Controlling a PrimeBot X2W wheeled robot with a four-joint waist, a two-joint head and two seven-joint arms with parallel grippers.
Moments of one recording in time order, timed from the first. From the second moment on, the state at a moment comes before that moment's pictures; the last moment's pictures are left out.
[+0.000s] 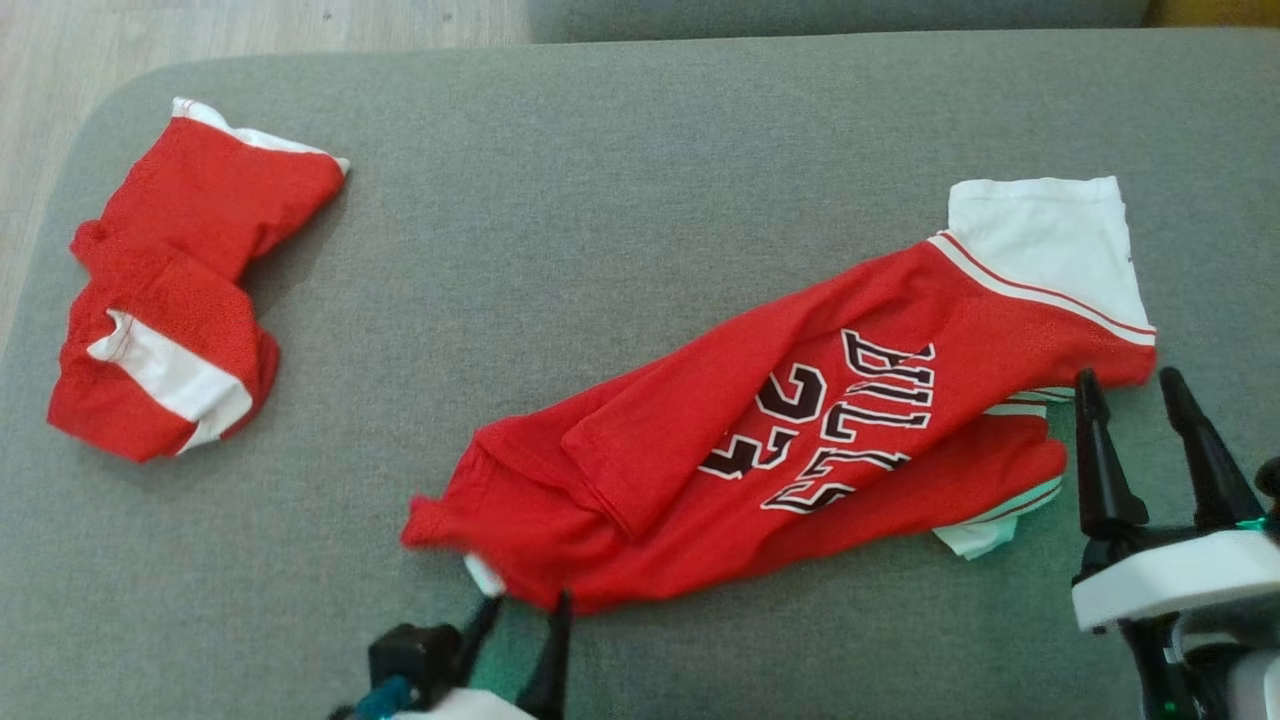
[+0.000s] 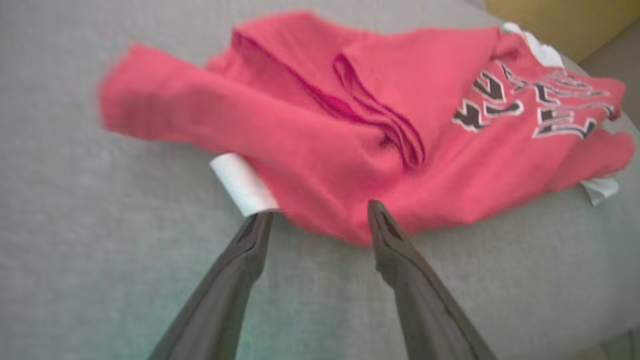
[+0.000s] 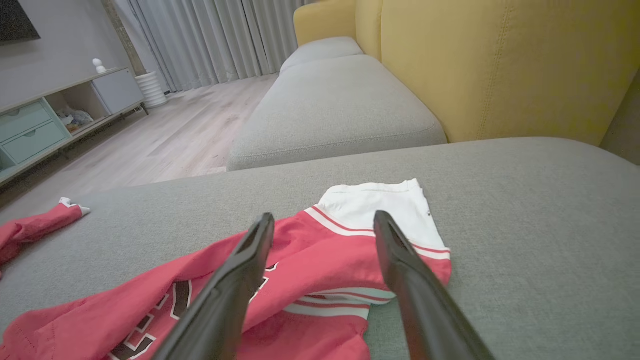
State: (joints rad) left arm 0.02 0.23 -0.68 0.16 -0.67 0.22 0.02; right arm 0.10 -0.05 -0.11 -0.18 0.24 0.13 0.12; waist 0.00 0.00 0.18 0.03
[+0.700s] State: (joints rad) left arm -0.17 0.39 -0.53 0.08 -0.44 0.35 -0.18; right arm 0.14 -0.06 -0.08 -0.31 0.20 0.13 0.19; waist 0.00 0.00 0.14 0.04
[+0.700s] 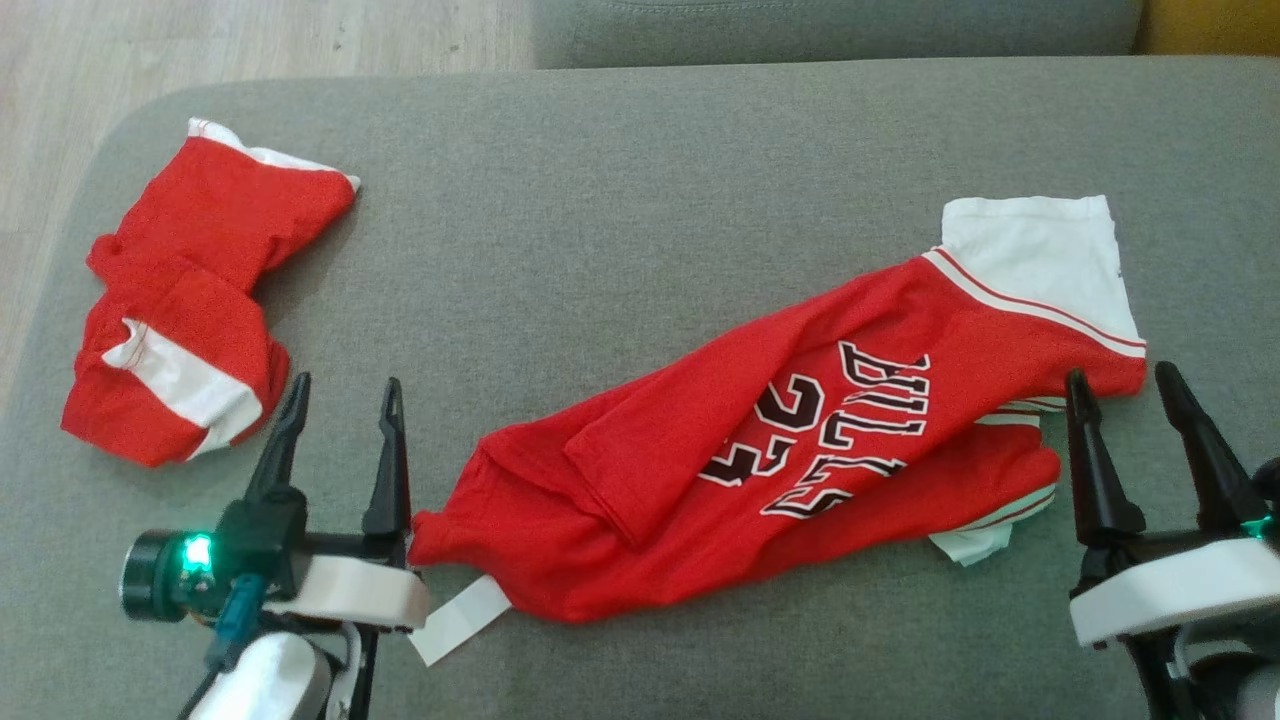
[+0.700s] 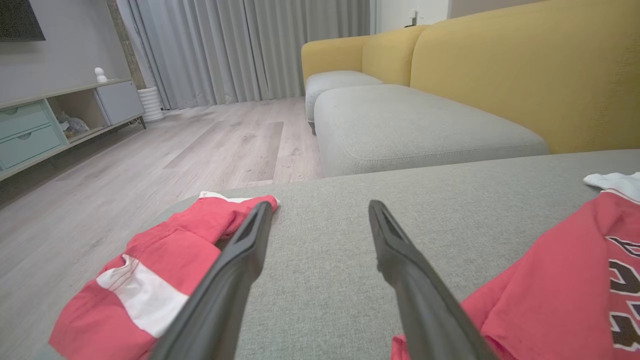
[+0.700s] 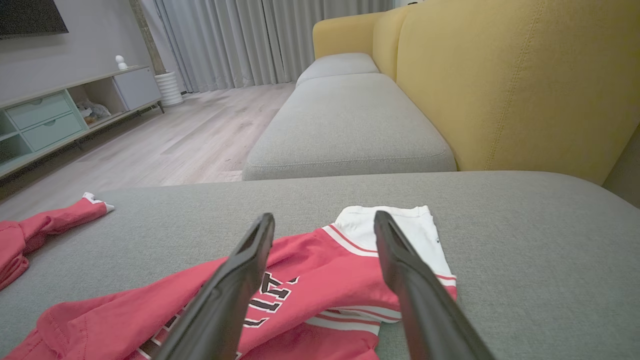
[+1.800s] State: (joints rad) left arm -0.34 0.24 -0.77 0.32 -0.61 0.09 0.18; right arm 0.13 -0.07 -0.06 -0.30 0.22 0.13 0.20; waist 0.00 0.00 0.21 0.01
